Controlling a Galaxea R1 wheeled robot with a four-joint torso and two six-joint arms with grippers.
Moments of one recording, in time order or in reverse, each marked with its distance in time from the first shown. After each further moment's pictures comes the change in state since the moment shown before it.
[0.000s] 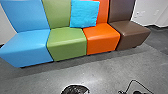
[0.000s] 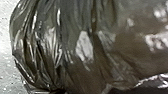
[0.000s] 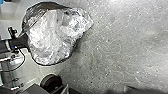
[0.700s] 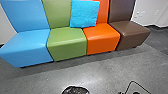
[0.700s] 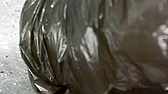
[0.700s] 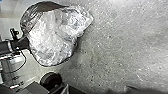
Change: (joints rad) left arm 0.034 0.020 -0.029 0.000 -0.011 0.001; right arm -0.014 0.014 -0.006 -0.010 0.001 0.000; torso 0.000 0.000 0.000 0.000
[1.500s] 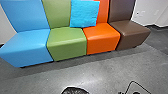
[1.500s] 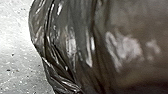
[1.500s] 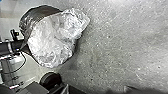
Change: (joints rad) left arm 0.006 -0.003 0.002 0.006 0.009 0.000; right arm 0.000 -0.003 -0.001 0.000 0.000 0.000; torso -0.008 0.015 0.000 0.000
